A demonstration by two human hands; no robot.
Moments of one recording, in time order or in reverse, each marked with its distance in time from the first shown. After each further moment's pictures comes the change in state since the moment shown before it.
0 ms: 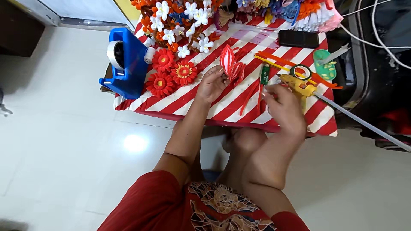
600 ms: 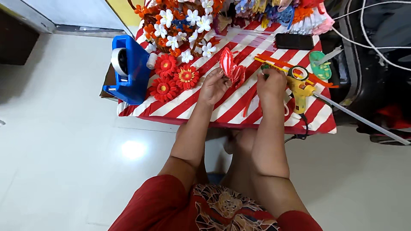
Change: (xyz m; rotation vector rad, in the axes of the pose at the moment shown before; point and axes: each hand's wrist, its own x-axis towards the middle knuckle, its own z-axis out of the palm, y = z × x) left_hand 0.002 0.003 -0.002 -0.088 -0.031 0.002; right_hand 0.058 -0.037 0.034 -0.095 0.260 0.135
